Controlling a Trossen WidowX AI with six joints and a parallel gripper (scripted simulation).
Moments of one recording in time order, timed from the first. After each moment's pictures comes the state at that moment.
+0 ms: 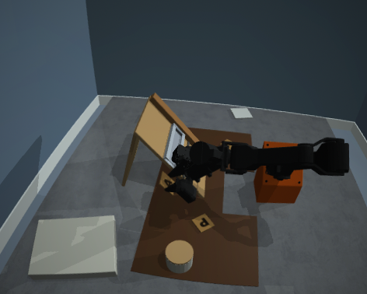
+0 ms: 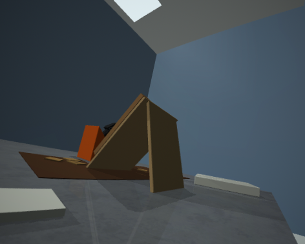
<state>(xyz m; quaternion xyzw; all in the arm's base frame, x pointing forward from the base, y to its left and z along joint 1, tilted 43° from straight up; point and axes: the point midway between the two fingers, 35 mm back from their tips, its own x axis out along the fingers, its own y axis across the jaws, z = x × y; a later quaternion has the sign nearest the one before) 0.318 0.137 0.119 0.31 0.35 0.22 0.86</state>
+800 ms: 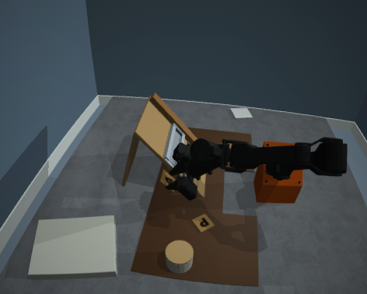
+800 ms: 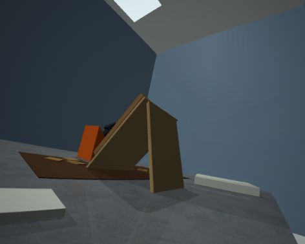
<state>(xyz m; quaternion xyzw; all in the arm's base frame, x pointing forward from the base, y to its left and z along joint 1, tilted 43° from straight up) 0.319 0.130 0.110 0.31 0.35 0.22 0.86</state>
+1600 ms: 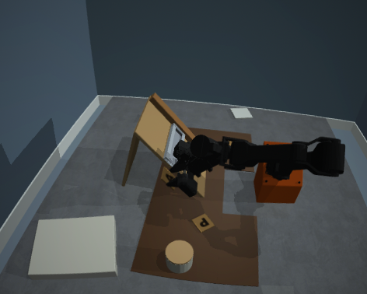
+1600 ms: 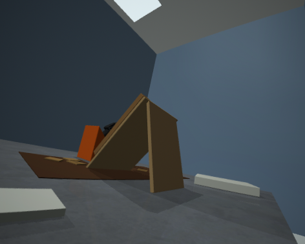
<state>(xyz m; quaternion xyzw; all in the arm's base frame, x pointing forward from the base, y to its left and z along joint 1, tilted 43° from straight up) 0.321 0.121 0.101 0.31 0.35 0.22 0.86</state>
